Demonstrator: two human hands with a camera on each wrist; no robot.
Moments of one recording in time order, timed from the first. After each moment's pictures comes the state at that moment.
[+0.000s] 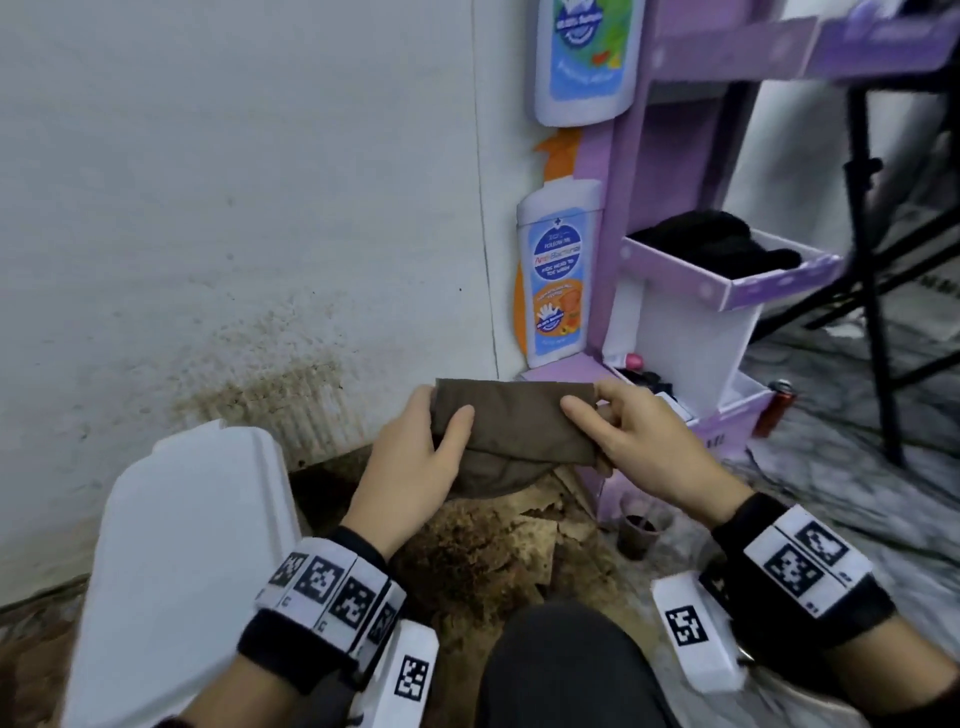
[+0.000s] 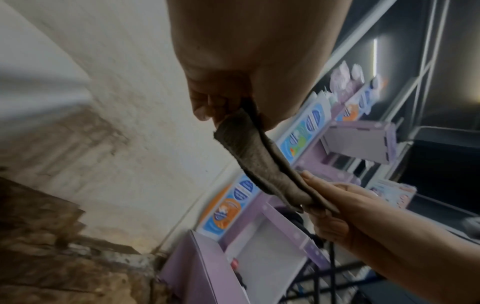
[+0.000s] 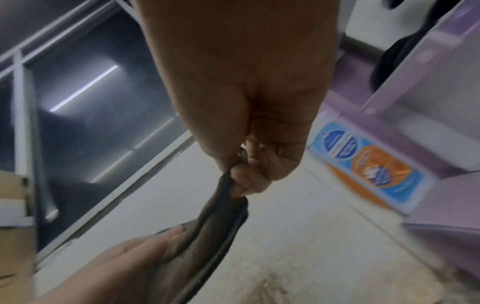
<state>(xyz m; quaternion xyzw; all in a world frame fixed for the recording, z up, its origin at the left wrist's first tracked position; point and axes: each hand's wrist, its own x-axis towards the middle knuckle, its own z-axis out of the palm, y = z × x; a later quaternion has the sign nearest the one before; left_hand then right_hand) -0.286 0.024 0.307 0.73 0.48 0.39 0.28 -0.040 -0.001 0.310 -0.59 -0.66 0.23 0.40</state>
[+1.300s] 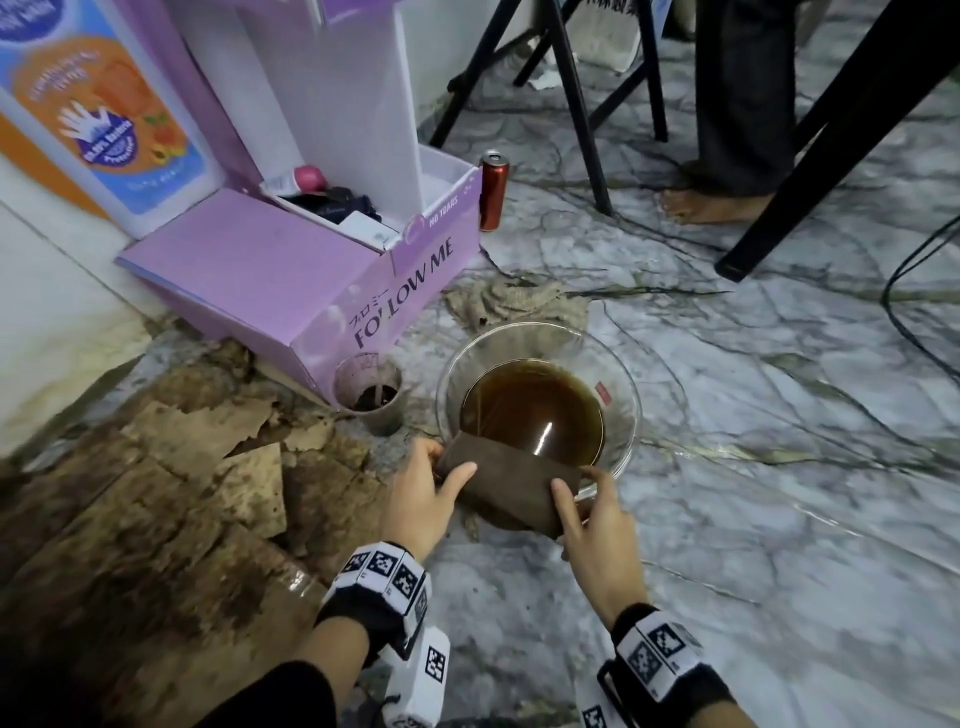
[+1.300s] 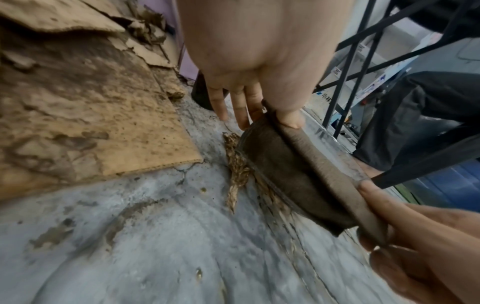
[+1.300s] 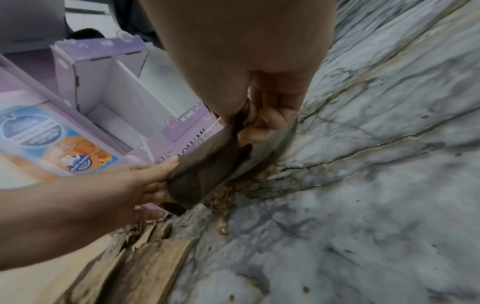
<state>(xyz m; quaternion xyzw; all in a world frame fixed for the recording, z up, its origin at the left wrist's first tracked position) 0.018 0.007 -0.028 0.78 0.43 0.09 0.44 0.134 -0.178 -0.042 -0.88 -0.18 0.17 0.41</state>
